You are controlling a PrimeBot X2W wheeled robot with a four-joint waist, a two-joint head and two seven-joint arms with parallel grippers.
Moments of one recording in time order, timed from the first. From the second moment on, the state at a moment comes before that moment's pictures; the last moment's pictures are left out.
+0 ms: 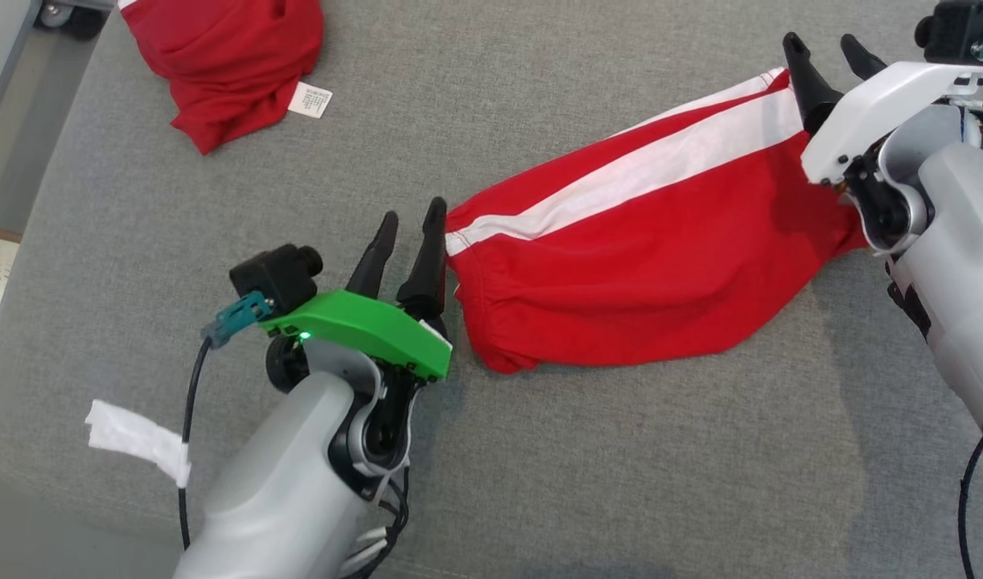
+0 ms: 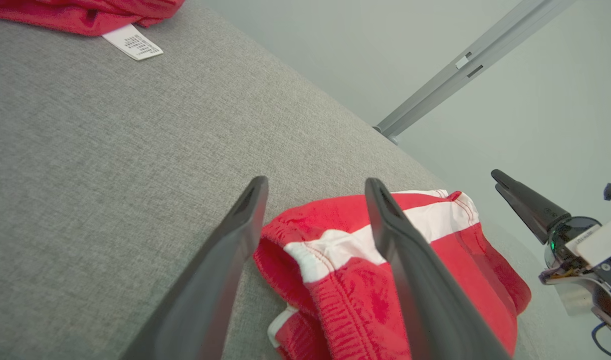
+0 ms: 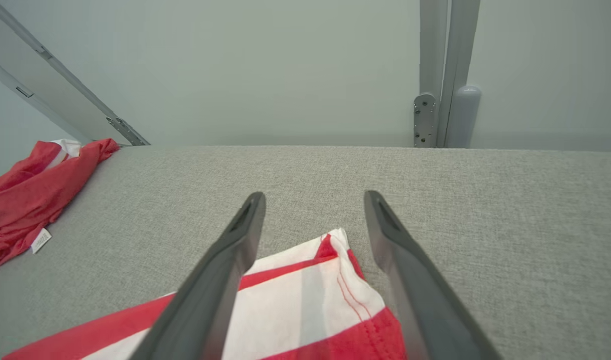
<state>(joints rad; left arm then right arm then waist) -0.60 0.12 -0.69 0.43 -1.16 0.10 -0.26 -1.05 -0.34 0.52 0.99 0.83 0.13 -0.08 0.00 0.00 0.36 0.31</state>
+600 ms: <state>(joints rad) -0.21 0.11 -0.44 0.17 -0.79 0.16 -0.26 -0.89 -0.43 0.77 0.96 0.88 0.13 -0.04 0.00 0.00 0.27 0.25</state>
